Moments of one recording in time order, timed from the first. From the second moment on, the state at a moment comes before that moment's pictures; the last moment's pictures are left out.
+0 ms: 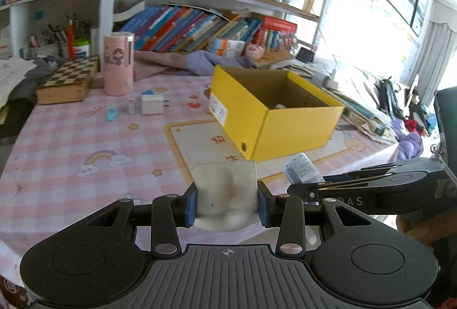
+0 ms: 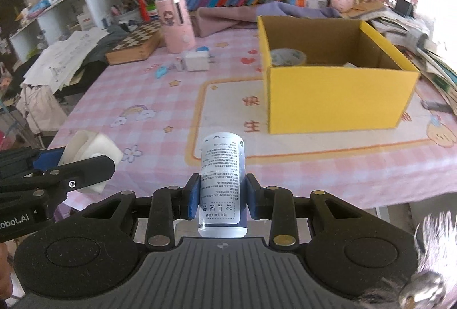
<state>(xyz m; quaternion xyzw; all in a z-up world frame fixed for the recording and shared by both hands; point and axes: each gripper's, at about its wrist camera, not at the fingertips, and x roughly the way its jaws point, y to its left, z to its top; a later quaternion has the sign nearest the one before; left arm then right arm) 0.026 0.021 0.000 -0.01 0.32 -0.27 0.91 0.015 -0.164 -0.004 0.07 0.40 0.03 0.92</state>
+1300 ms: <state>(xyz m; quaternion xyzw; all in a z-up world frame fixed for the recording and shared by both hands) 0.026 -0.070 0.002 0.03 0.31 -0.38 0.87 -0.034 -0.243 0.001 0.12 0.38 -0.08 0.91</state>
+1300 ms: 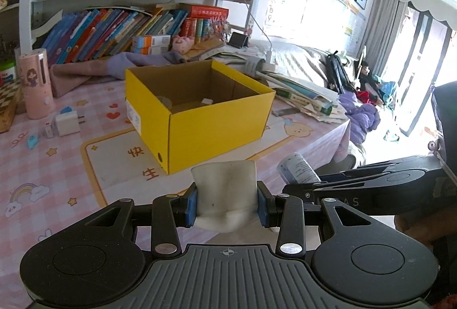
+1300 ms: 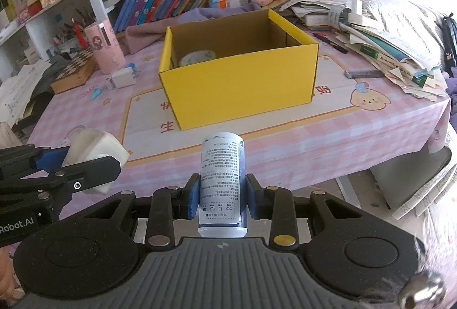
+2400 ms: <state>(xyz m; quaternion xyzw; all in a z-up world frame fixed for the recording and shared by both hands) 0.111 -0.140 0.041 0.04 0.20 -0.32 0.92 0.096 -0.331 0.049 0.05 0.35 -0.05 0.93</state>
